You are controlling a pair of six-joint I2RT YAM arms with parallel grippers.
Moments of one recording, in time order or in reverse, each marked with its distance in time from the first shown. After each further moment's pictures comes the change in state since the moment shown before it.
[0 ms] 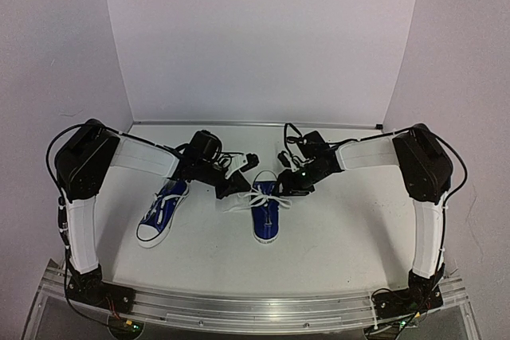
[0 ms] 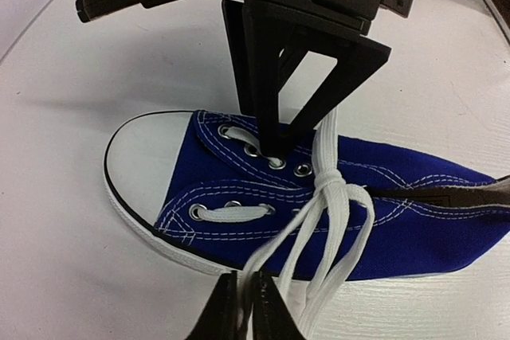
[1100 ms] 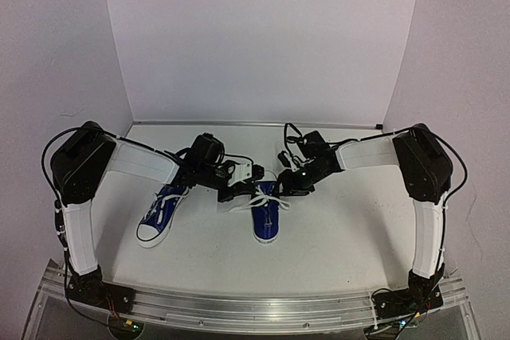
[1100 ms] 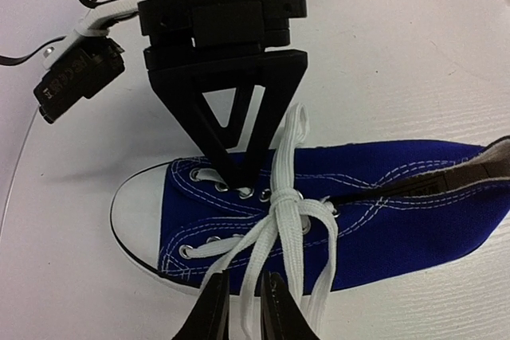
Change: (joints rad) left arm -0.056 -0.047 -0.060 0.088 -0.043 0.256; right arm 0.000 0.000 0.002 -0.002 -0.004 -0.003
